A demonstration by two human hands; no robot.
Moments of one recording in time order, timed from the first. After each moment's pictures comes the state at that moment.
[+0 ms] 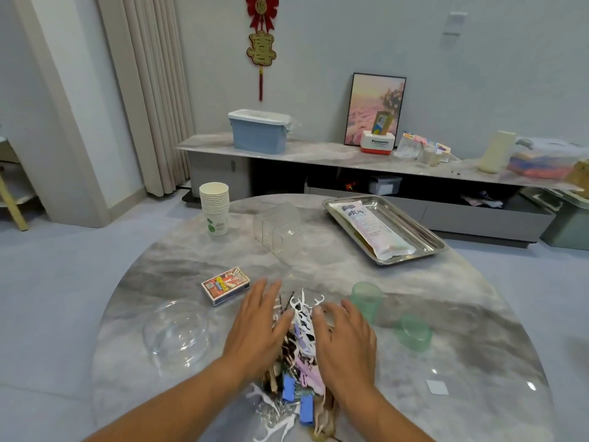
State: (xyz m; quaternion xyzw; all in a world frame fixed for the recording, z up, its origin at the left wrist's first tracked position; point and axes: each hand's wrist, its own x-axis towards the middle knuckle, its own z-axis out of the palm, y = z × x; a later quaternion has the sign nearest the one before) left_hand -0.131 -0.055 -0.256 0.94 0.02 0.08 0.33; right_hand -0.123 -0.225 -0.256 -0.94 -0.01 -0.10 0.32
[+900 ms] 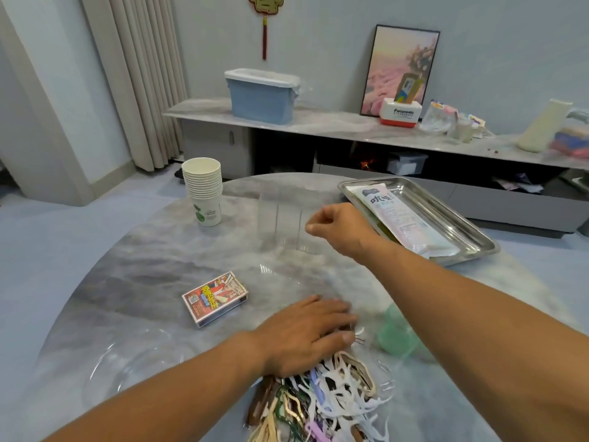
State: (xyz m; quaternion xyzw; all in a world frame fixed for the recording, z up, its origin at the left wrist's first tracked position) left_hand -0.016 -0.060 -0.268 0.92 -0.30 -0.11 0.23; right_hand 0.116 -0.178 -0.184 -0.90 -0.13 0.06 0.42
